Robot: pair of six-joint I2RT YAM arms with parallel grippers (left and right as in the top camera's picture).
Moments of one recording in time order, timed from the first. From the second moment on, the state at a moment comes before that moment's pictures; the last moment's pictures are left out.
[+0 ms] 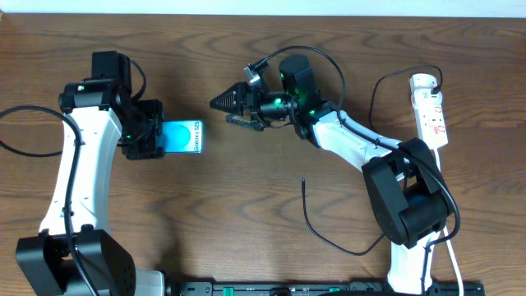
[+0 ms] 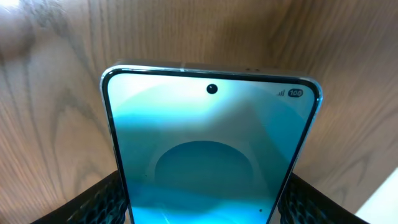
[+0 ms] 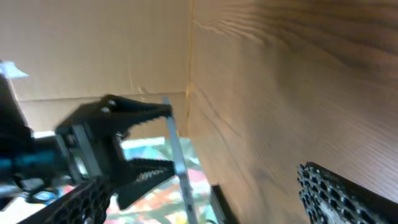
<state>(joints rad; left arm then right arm) 0.10 1.60 1.40 -1.18 0.18 -1.54 0.52 2.06 1.33 0.31 -0.99 1.12</state>
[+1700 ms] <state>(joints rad) 0.09 1.60 1.40 -1.20 0.34 -1.55 0.67 2.06 1.33 0.34 -0.98 1.11</state>
